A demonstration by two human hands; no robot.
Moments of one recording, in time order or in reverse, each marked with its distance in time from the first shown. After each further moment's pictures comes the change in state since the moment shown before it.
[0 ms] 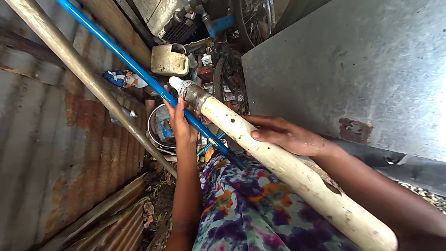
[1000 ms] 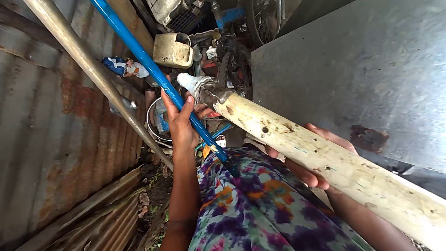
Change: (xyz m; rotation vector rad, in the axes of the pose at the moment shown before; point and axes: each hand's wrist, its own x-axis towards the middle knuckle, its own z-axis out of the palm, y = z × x) left_hand -0.019 0.039 0.012 0.059 -0.064 0.008; right_hand -0.024 0.016 0.001 1.123 -0.491 -0.103
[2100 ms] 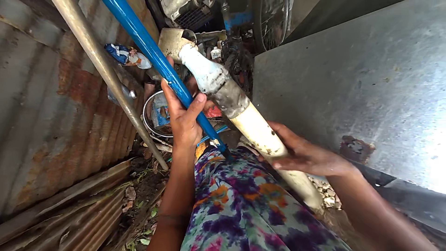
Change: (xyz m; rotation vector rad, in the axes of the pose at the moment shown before) left_hand -0.014 0.007 0.016 -0.092 -0.164 0.244; right_hand -0.009 -0.014 -0.021 -1.300 0.304 0.133
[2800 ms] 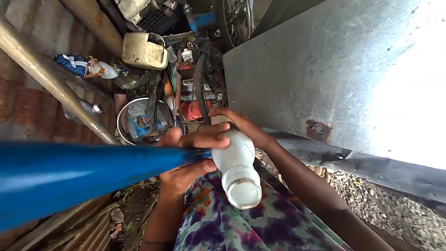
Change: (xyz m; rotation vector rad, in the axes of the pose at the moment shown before) left_hand -0.048 0.005 0.024 -0.148 -0.472 0.141; right_hand 0.067 0.040 0.009 -0.440 0.288 -0.442
